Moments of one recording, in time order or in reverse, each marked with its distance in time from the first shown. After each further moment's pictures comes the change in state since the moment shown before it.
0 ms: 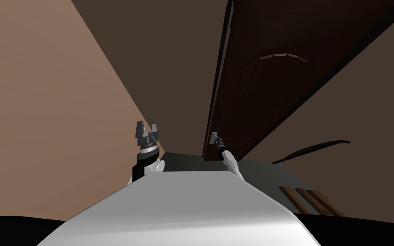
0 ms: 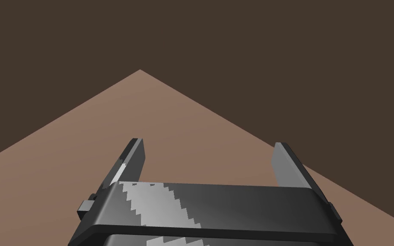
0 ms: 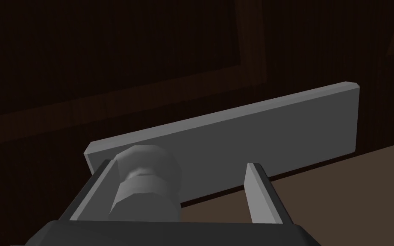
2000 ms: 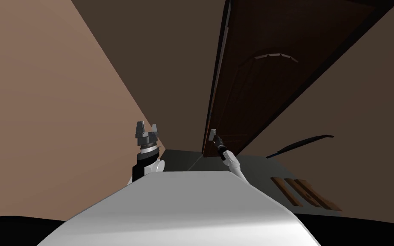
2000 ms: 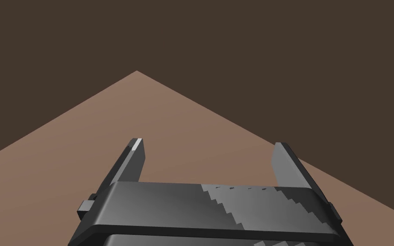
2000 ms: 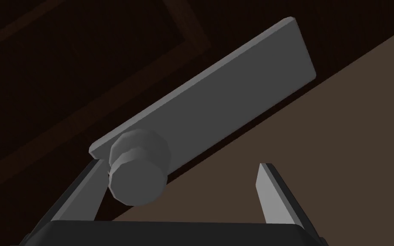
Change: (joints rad) arm 0.004 -0.056 0.050 0.003 -0.252 -0.066 -0.171
